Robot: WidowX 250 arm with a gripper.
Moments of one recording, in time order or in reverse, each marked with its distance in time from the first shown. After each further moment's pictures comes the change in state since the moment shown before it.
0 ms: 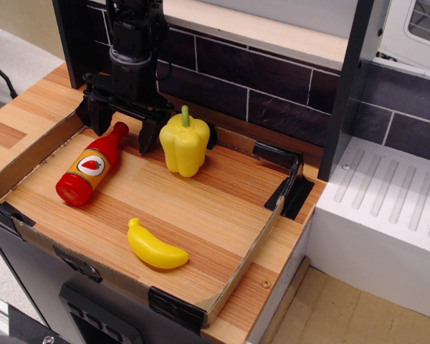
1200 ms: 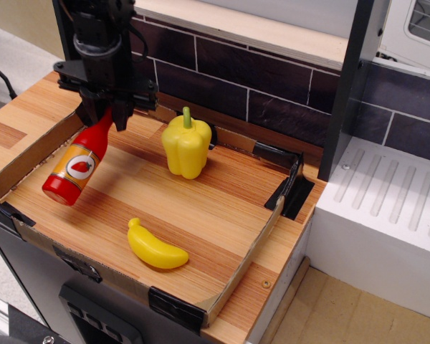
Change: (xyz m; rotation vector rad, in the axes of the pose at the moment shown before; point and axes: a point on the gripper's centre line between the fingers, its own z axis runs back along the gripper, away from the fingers) arm -0.019 0.016 0.043 -0.056 -0.282 0.154
